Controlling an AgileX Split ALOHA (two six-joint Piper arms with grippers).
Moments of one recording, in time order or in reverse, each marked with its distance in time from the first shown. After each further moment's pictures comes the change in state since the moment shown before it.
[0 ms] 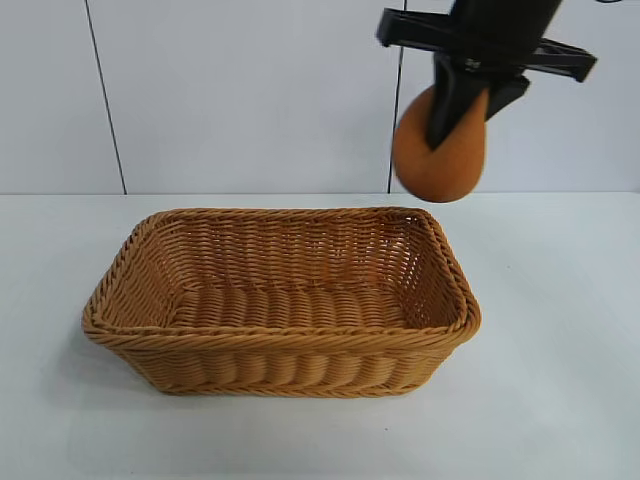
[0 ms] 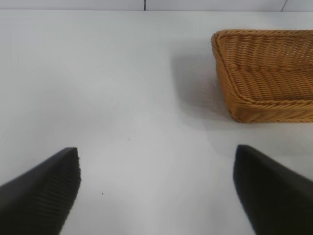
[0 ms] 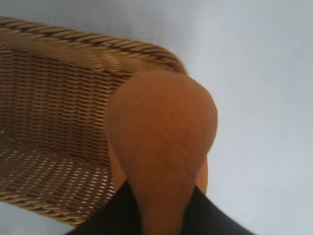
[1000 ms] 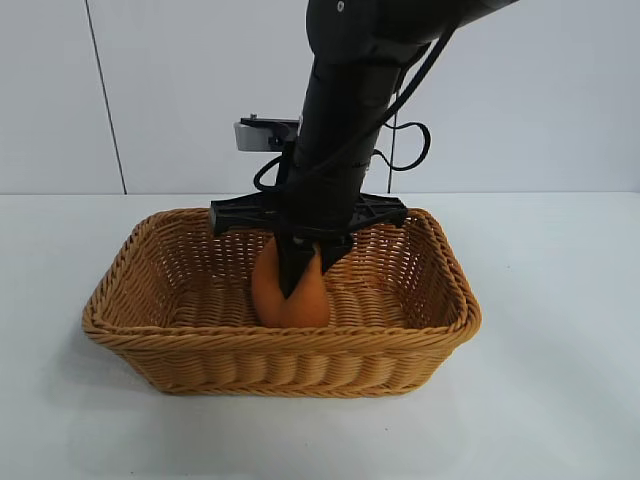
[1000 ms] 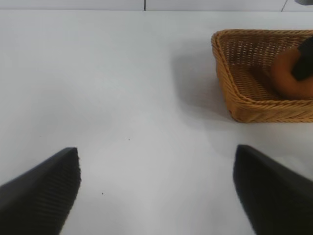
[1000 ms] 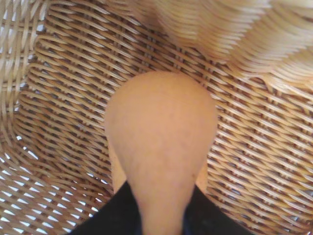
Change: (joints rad) left arm 0.000 0.000 0.000 0.000 0.000 0.000; right arm 0.197 0.311 -0.007 -0.028 -0.218 0.039
